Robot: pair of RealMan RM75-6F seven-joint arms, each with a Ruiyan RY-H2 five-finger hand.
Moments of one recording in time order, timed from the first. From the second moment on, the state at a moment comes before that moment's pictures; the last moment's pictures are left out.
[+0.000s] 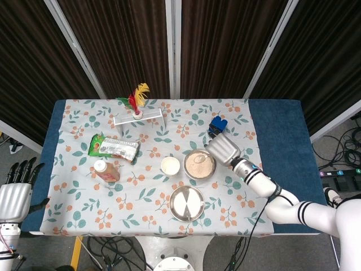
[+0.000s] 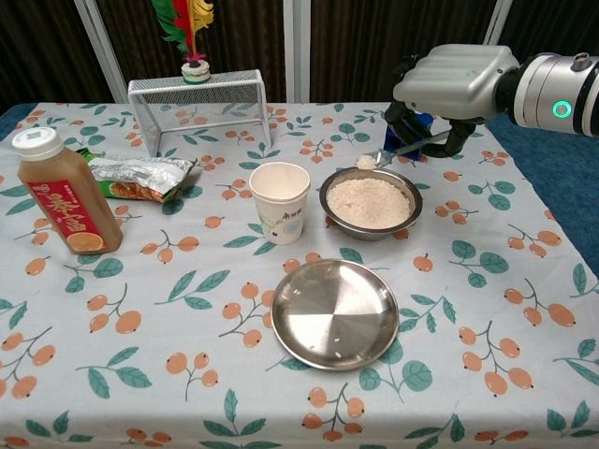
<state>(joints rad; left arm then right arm) -0.07 -1.17 -0.05 -1.62 1.46 1.50 0.19 0.99 -1.42 0.04 -1.34 -1.27 0.81 -0.50</state>
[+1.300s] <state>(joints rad) -0.05 -1.19 -0.05 -1.59 1.47 1.52 0.14 1.31 -1.50 0.04 -1.35 -1.30 0.65 -1.11</state>
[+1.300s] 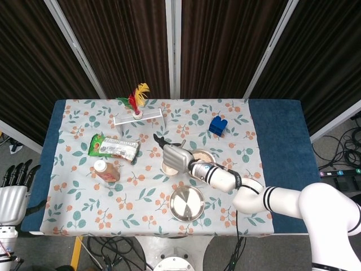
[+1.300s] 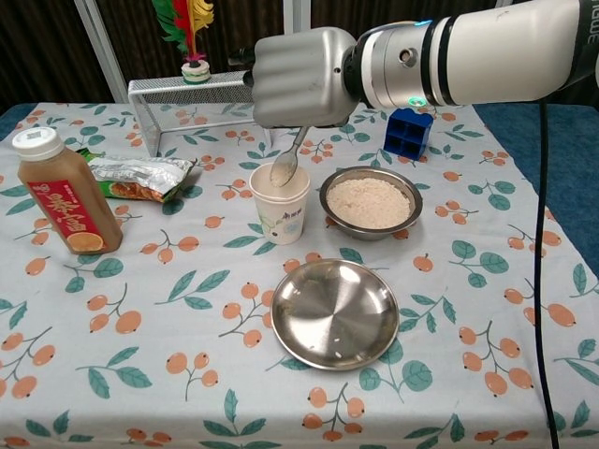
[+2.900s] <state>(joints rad) -0.04 -1.18 -0.05 -1.63 1.47 1.55 0.19 1.27 -1.53 -0.02 -1.32 -1.37 0.78 -1.21</state>
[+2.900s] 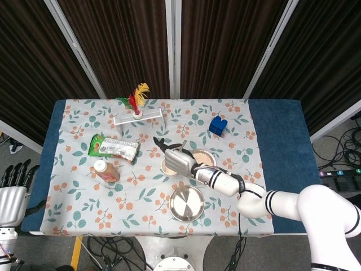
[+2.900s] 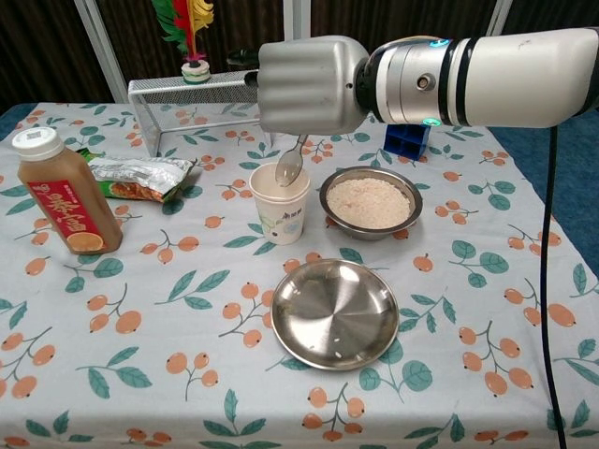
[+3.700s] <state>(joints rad) -0.02 -1.19 -0.04 -1.62 1.48 1.57 0.17 1.23 -1.66 0.02 -1.39 -1.16 0.90 -1.74</state>
